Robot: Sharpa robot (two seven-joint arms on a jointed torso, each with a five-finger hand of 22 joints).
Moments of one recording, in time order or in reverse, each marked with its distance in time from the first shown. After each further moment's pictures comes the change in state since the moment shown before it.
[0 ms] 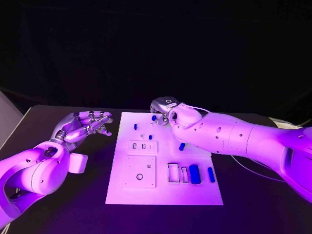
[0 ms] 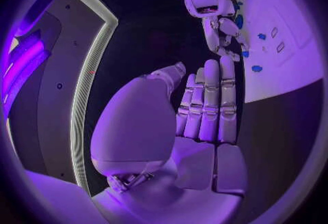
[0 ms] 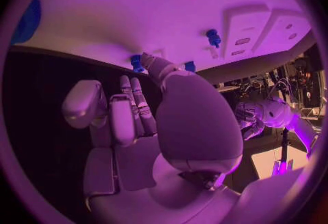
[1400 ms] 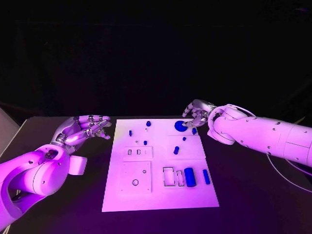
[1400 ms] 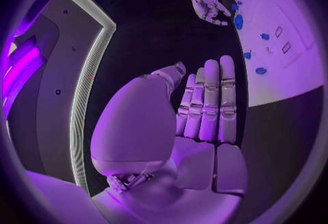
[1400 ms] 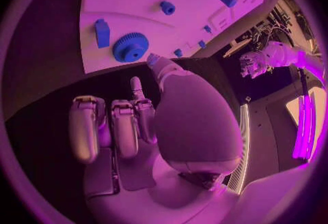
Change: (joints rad) left arm -0.004 0.011 -0.001 -0.052 0.000 0.013 0.001; left_hand 0.000 0.000 0.000 0.000 0.000 0.000 0.000 0.000 0.001 0.000 0.000 0.000 0.000 -0.004 0.004 0.003 0.001 0.000 -0.004 -0.004 0.000 0.002; right arm 0.019 -0.340 0.013 0.198 0.462 0.049 0.081; right_hand -0.009 -0.026 -0.109 0.148 0.103 -0.059 0.006 0.076 0.053 0.529 -0.053 1.441 1.243 -0.002 -0.027 0.160 0.228 -0.063 0.055 -0.030 0.306 0.309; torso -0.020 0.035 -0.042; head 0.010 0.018
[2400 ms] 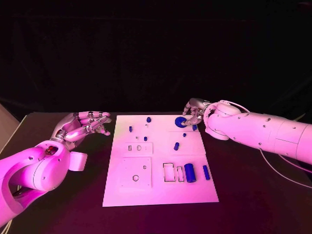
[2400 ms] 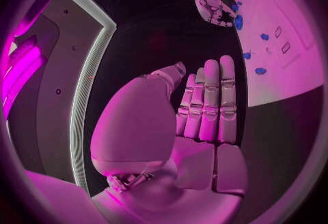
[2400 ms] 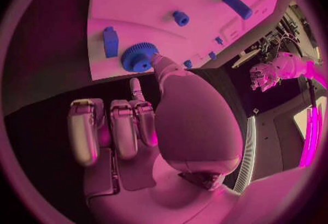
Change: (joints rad) left arm -0.001 0.005 0.000 -0.004 -0.003 0.005 0.000; left_hand 0.000 0.000 0.000 0.000 0.000 0.000 0.000 0.000 0.000 0.000 0.000 0.000 0.000 0.000 0.000 0.000 0.000 0.000 0.000 0.000 0.000 0.000; right arm -0.005 0.051 -0.001 -0.048 -0.083 0.056 -0.104; right_hand -0.005 0.005 -0.056 0.028 0.004 -0.027 0.009 0.023 0.006 -0.003 0.015 0.068 0.000 0.002 0.009 0.018 0.000 -0.016 0.000 0.010 0.054 0.000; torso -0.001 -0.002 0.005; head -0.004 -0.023
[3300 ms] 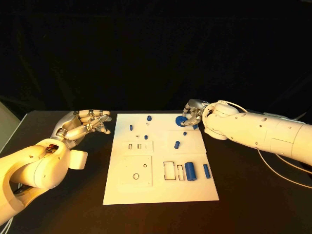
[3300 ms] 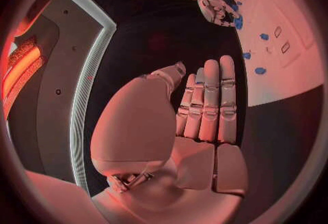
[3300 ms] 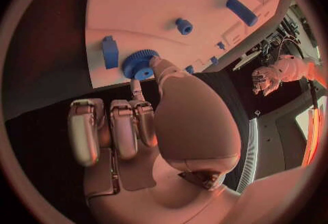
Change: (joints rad) left arm 0.000 0.001 0.000 -0.001 -0.003 0.001 0.000; left_hand 0.000 0.000 0.000 0.000 0.000 0.000 0.000 0.000 0.002 0.000 0.000 0.000 0.000 0.000 0.000 0.005 0.002 0.000 -0.004 0.004 0.010 0.004; right arm -0.013 0.027 -0.001 -0.037 -0.003 0.023 -0.004; right_hand 0.015 0.015 -0.001 0.005 0.034 0.000 0.000 0.015 0.002 0.000 0.000 0.000 0.000 0.000 0.000 0.003 0.000 0.000 0.000 0.000 0.004 0.000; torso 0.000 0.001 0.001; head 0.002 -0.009
